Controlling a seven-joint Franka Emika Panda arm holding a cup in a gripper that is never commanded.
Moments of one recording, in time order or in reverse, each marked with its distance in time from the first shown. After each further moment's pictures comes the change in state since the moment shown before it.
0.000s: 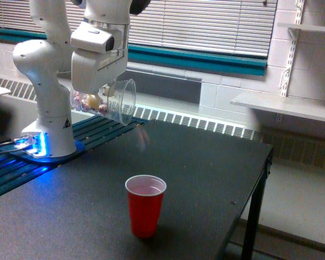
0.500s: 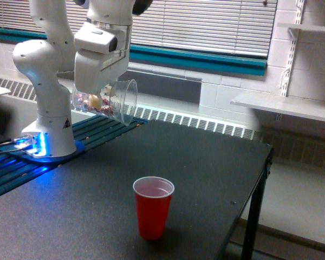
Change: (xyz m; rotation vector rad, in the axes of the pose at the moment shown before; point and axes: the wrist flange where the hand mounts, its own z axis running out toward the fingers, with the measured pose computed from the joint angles) arm -0.001 -0.005 0.000 -0.006 -0.008 -0.011
